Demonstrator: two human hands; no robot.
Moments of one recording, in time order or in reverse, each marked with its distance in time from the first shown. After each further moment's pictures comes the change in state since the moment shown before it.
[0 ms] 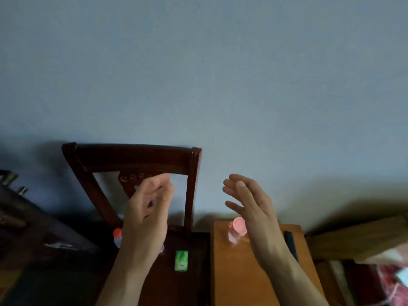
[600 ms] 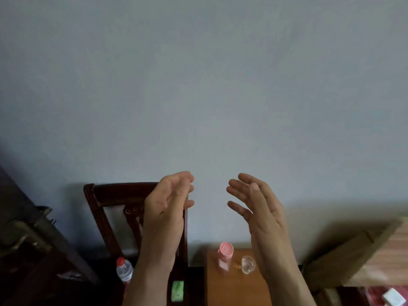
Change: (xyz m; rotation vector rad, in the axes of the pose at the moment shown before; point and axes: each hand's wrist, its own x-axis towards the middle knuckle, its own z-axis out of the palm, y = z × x) left_hand -0.076 0.155 0.047 -0.245 -0.006 0.146; right_hand -0.090 -0.126 -0.060 0.241 0.105 -0.240
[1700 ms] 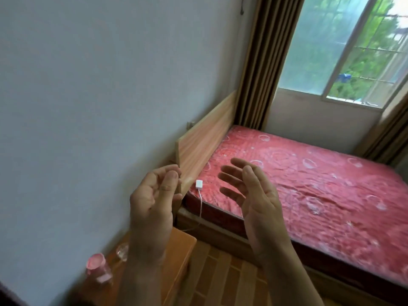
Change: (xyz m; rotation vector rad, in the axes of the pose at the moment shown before) left_hand -0.126 0.022 0.070 -0.299 -1.074 -0.107; right_hand -0.234 -0.078 -0.054 -0.269 0.972 -0.304
